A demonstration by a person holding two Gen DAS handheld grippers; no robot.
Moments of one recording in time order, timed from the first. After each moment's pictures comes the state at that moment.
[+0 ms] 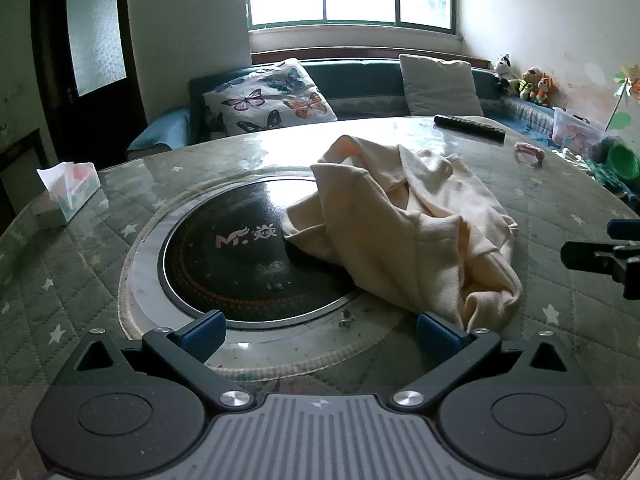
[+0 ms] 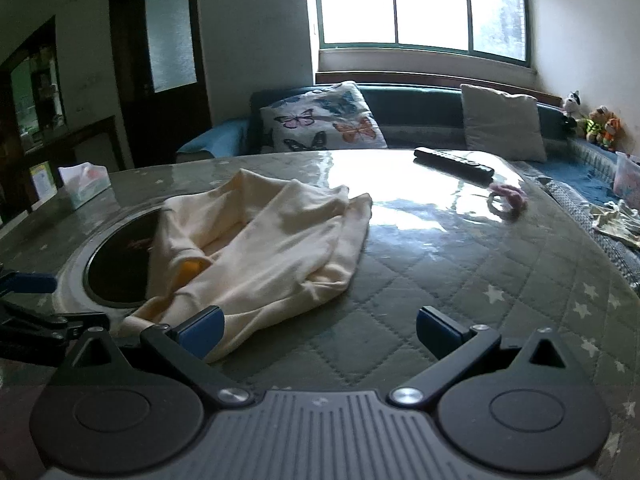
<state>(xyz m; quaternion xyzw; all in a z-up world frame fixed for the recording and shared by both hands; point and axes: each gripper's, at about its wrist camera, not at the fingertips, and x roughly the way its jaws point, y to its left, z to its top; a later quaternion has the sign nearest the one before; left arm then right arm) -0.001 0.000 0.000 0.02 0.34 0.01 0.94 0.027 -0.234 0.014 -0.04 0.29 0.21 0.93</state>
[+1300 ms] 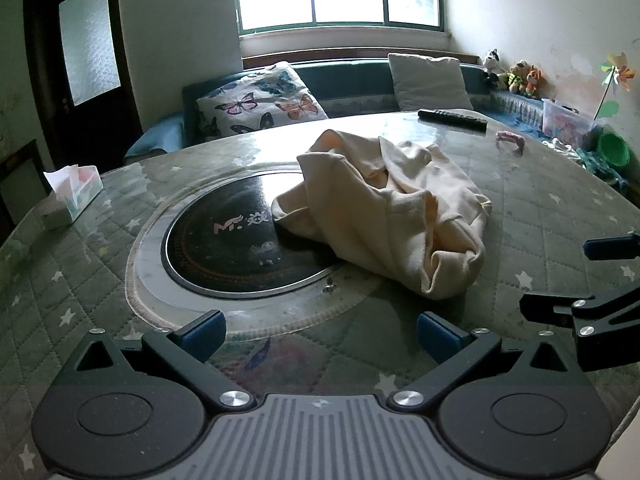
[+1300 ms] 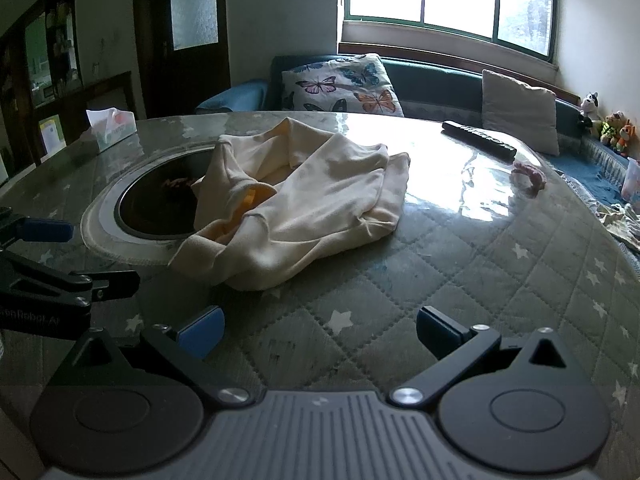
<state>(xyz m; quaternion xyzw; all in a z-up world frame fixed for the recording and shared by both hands) -0.037 -0.011 0.001 0.04 0.33 0.00 0.94 -0.019 -0.200 -0.001 -0.05 0.33 0.13 0.93</state>
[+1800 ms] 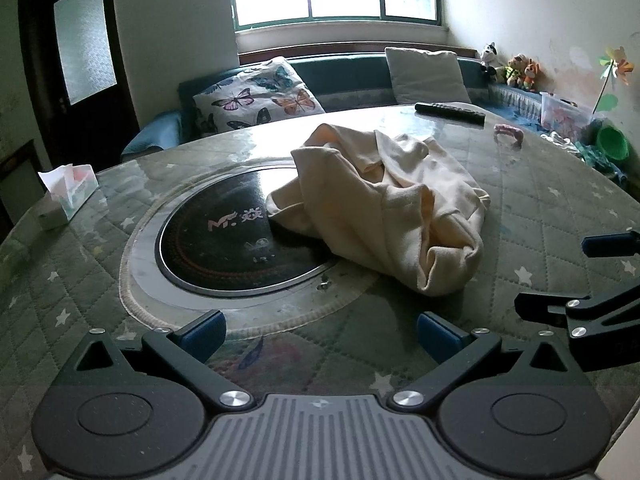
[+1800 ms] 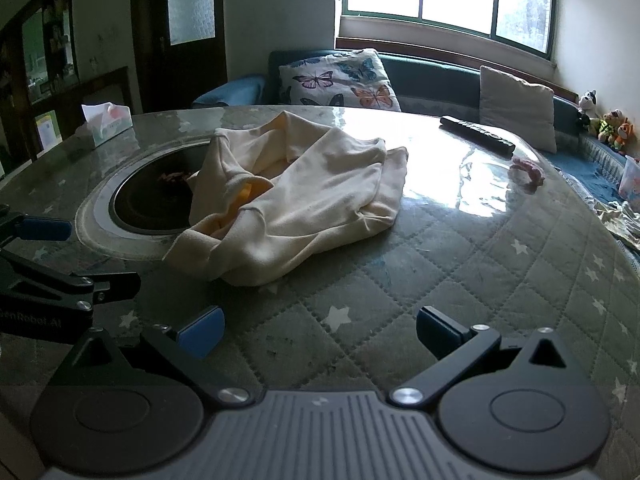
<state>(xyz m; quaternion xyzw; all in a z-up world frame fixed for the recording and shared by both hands) -0.032 -0.014 -0.003 0.05 0.34 0.00 0.94 -0.034 -0.176 -0.005 -0.05 0.34 0.10 0.94</state>
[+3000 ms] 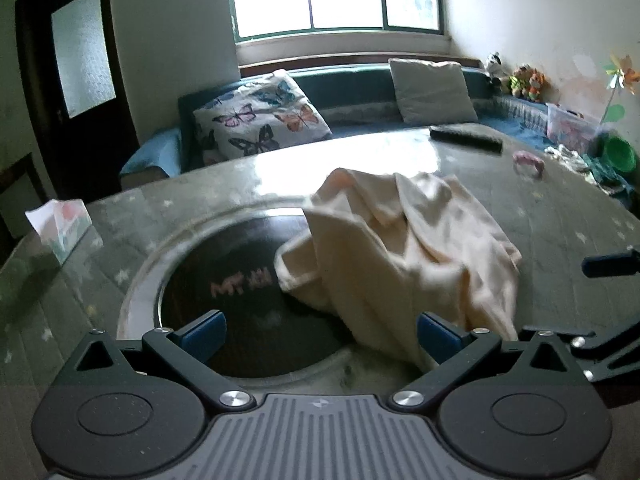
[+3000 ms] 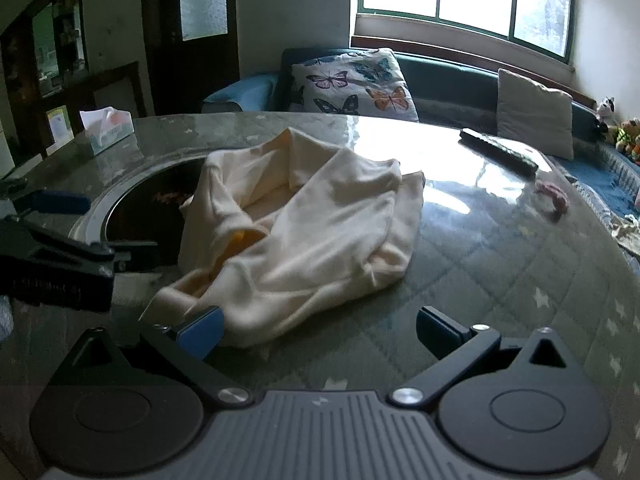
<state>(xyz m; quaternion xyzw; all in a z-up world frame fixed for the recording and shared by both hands) 0.034 0.000 0.024 0.05 0.32 0.01 0.95 0.014 -0.144 0.011 -0.03 0.35 0.08 0.93</state>
